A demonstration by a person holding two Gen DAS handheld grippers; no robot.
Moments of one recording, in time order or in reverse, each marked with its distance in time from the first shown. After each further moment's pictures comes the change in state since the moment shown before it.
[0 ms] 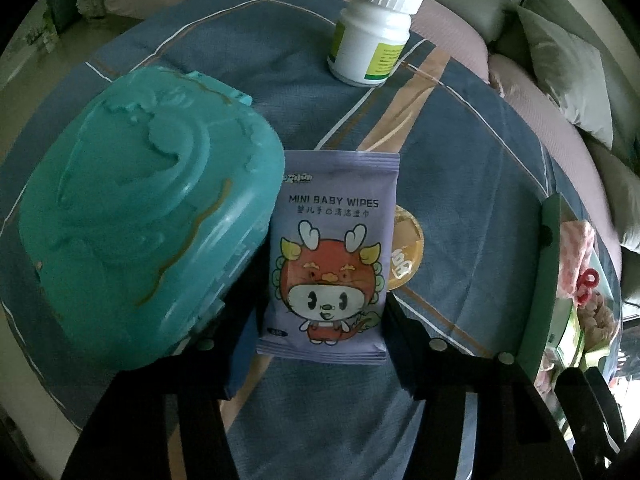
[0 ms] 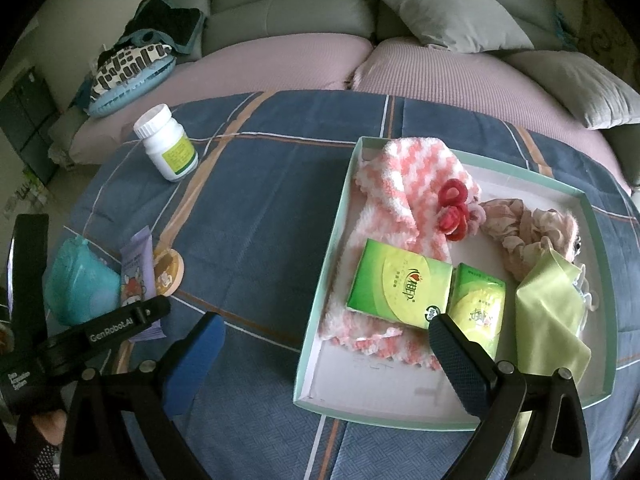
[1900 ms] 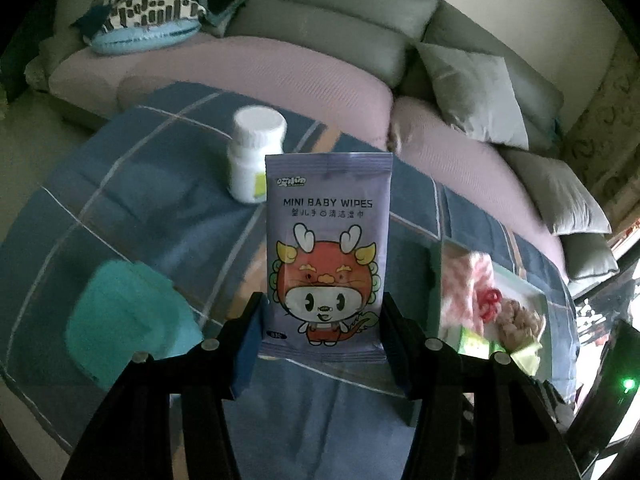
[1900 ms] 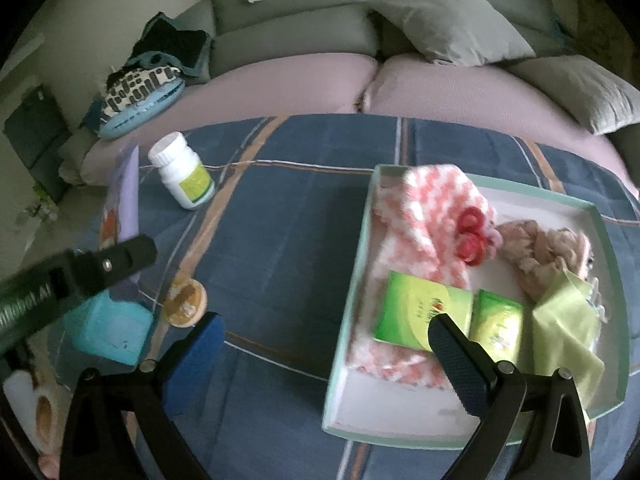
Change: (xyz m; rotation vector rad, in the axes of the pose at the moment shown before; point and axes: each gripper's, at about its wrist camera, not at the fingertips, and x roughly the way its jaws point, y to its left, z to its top) left arm -0.087 -0.040 0.028 0.186 -0.232 -0.190; right arm -0.003 0.019 0.011 0.012 -0.089 0.064
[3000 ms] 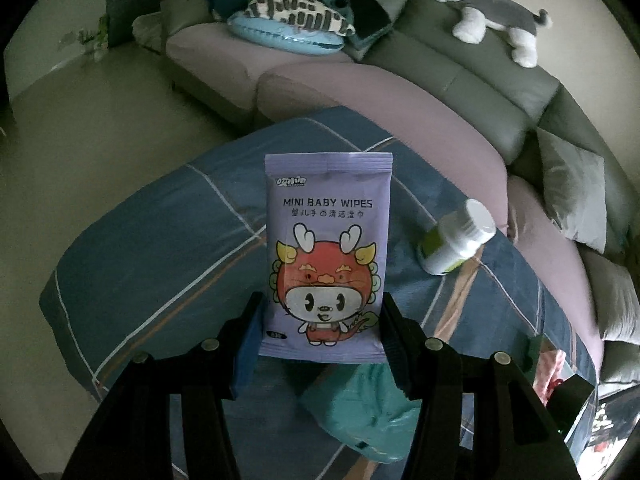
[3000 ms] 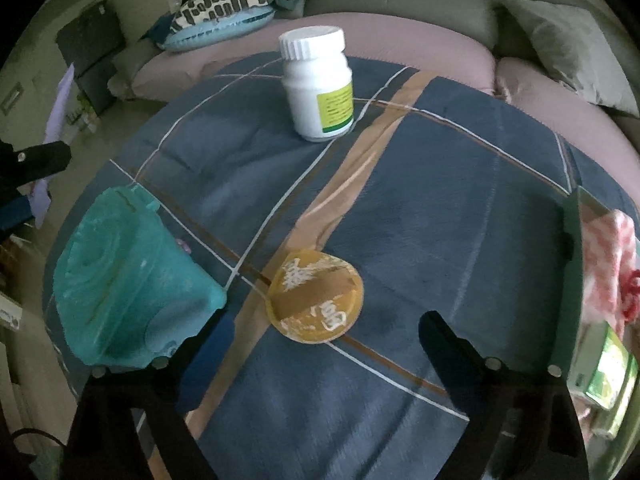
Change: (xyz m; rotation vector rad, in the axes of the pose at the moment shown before) left arm -0.036 0.157 0.016 -0.308 -0.093 0.228; right arm 0.087 0.124 -0.012 -0.276 0.147 0.092
